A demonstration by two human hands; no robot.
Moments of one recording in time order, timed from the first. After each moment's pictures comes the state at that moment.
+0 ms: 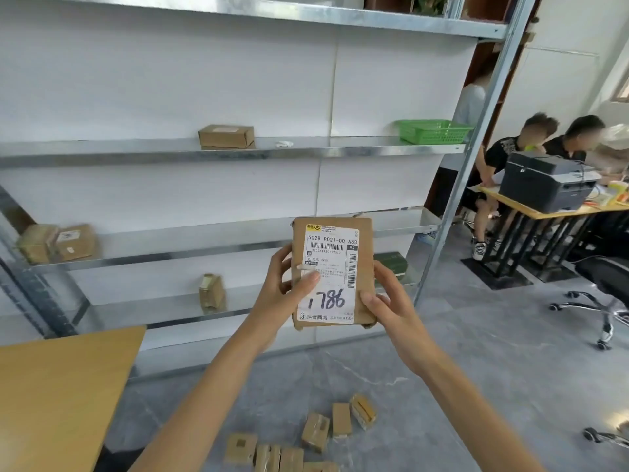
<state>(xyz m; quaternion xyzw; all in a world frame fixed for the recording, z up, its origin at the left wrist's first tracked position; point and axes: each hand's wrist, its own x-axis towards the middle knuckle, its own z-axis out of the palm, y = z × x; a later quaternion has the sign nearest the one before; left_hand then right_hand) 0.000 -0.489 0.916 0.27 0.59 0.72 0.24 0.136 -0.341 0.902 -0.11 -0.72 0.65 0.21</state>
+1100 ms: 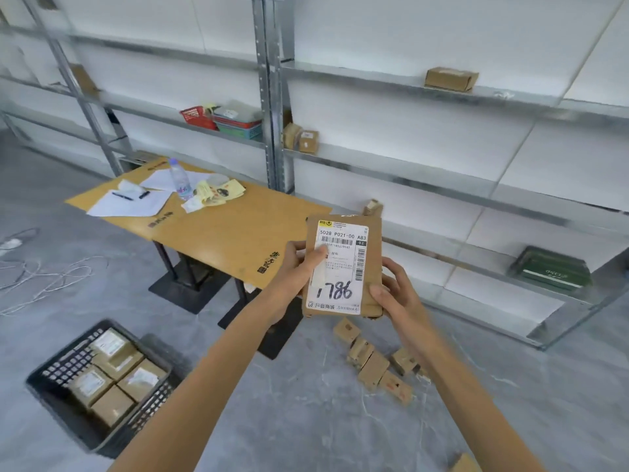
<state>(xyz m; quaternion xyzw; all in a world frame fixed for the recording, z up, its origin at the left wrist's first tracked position) 0.253 -0.785 0.885 -0.05 0.71 0.70 0.10 0.277 -0.588 0.839 0.07 -0.70 0.71 -0.05</state>
